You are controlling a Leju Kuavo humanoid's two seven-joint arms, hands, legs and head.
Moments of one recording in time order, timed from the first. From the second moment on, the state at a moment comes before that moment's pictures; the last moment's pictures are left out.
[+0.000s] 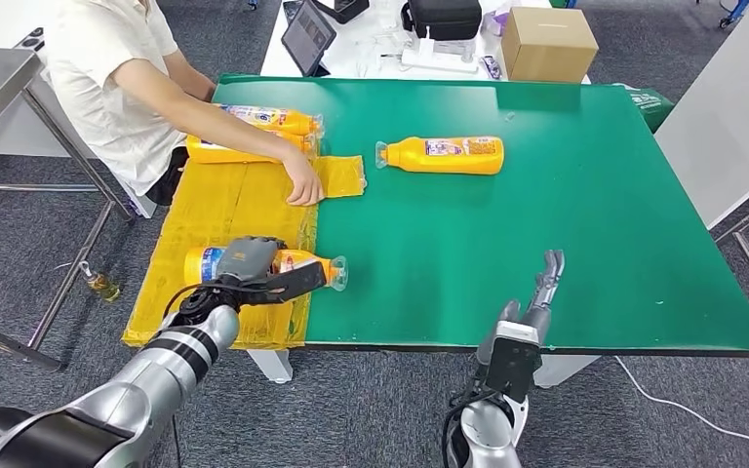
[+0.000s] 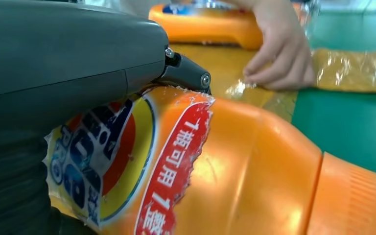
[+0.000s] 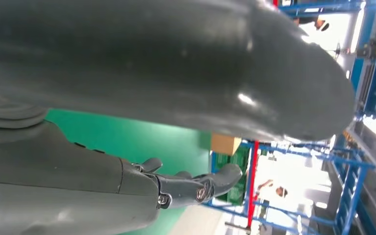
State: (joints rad) left arm -0.73 -0.12 -0.34 -0.46 -1.06 0.26 -0.09; right arm 0.00 0.31 0.13 -1.42 0.22 -0.70 -0.70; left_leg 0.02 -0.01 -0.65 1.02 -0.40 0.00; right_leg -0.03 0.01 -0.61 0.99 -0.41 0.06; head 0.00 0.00
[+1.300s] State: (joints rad) left arm -0.55 -0.21 -0.44 -0.75 -0.94 0.48 -0.31; right arm -0.02 0.25 0.19 -1.30 0.23 -0.70 -0.70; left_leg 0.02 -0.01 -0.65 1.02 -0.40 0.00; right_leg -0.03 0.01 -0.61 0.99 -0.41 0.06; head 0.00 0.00
